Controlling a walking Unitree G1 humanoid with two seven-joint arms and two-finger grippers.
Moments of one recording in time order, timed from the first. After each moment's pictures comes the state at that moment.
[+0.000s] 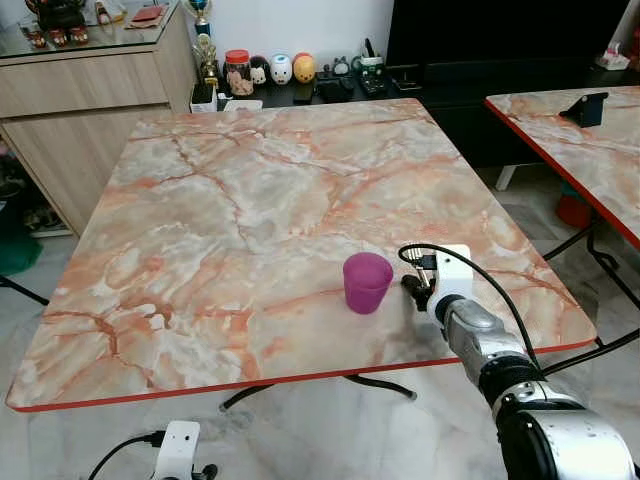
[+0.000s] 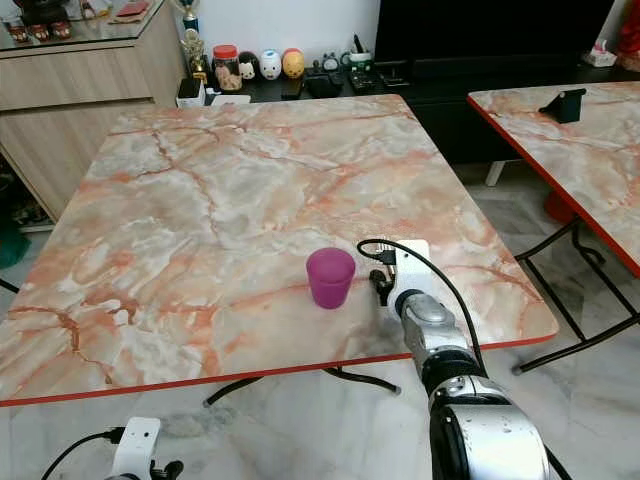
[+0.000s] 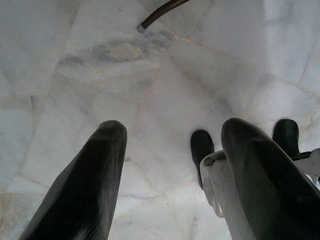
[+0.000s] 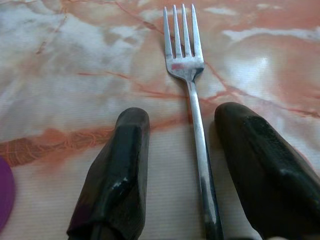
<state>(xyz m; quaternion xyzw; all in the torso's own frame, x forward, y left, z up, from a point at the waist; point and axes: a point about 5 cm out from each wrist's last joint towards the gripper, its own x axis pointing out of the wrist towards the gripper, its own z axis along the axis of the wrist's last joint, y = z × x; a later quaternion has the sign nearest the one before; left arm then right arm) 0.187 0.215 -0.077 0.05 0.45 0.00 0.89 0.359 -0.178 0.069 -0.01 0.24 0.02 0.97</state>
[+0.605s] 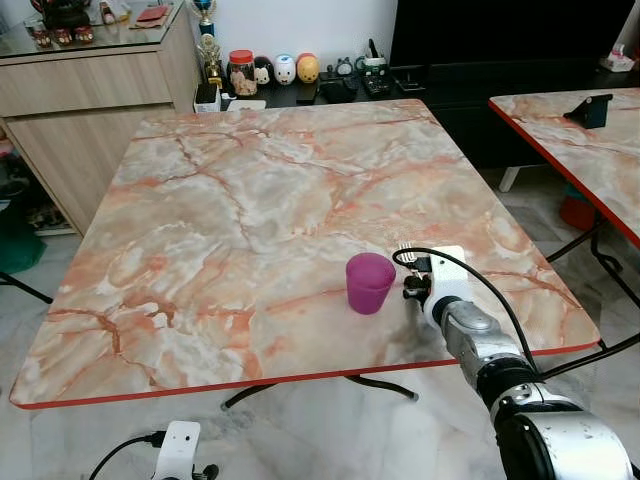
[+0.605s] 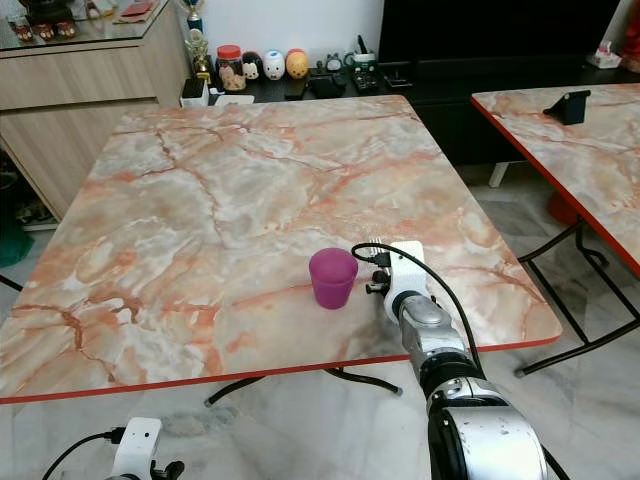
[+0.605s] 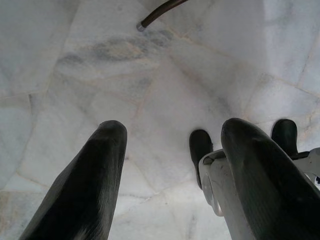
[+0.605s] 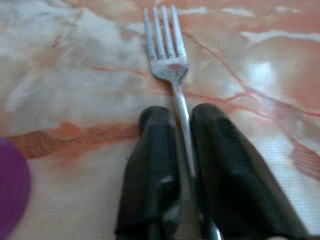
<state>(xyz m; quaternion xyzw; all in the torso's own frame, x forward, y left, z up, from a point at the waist) 0.187 0.215 -0.077 0.05 0.45 0.00 0.89 0.357 -0.175 0.066 -0.02 0.24 0.03 0.97</state>
